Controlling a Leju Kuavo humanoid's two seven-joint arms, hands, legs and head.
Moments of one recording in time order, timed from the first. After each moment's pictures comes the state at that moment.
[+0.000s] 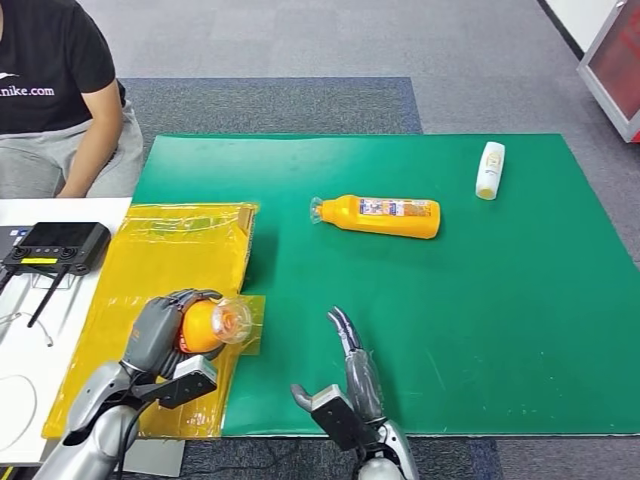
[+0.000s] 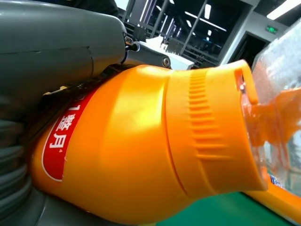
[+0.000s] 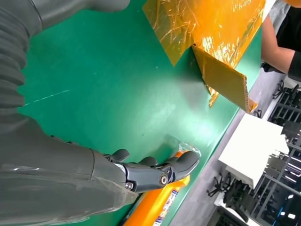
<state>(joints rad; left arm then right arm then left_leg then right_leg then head) -0.02 0.17 -0.38 -1.50 -0.77 0.22 -0.33 -0.04 0.13 0.64 -1.14 0.54 -0.47 -0.40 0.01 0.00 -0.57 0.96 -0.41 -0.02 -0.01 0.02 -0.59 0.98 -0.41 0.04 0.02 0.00</state>
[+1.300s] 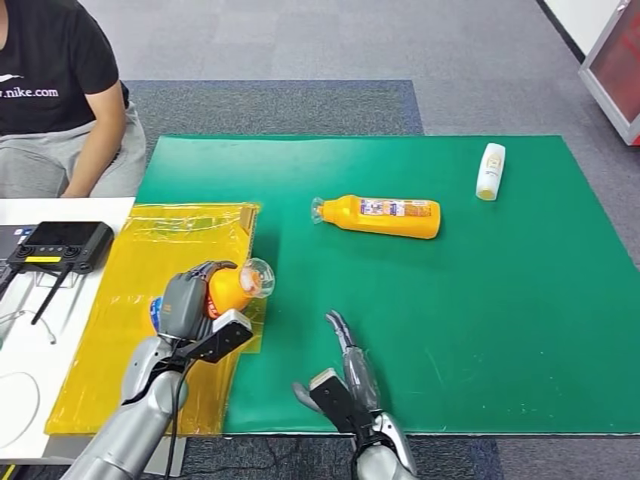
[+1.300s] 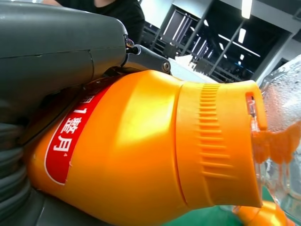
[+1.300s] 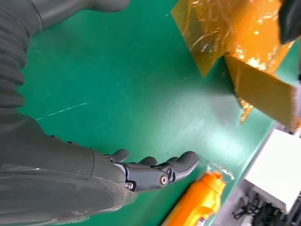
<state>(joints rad) -0.23 -0.02 -0.37 -1.10 -0.78 0.41 -0.31 -0.12 0.15 0.61 -0.97 0.49 -0.42 -0.37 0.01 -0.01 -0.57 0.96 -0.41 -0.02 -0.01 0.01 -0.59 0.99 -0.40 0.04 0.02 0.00</state>
